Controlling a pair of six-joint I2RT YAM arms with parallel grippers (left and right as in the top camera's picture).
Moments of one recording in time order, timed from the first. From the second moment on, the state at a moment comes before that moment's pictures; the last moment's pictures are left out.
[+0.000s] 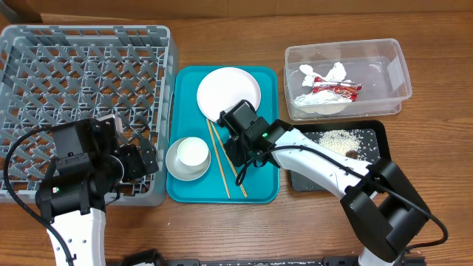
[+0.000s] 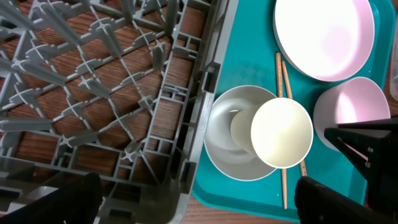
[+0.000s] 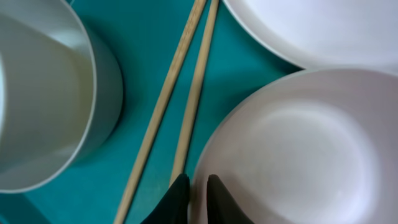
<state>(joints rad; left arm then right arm) 0.25 1.02 1.03 -1.08 0.21 -0.10 0.76 1.87 1.24 -0.50 -0.10 0.18</state>
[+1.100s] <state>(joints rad) 0.25 1.02 1.03 -1.08 0.21 -0.10 0.83 1.91 1.55 -0.72 -0.24 0.30</state>
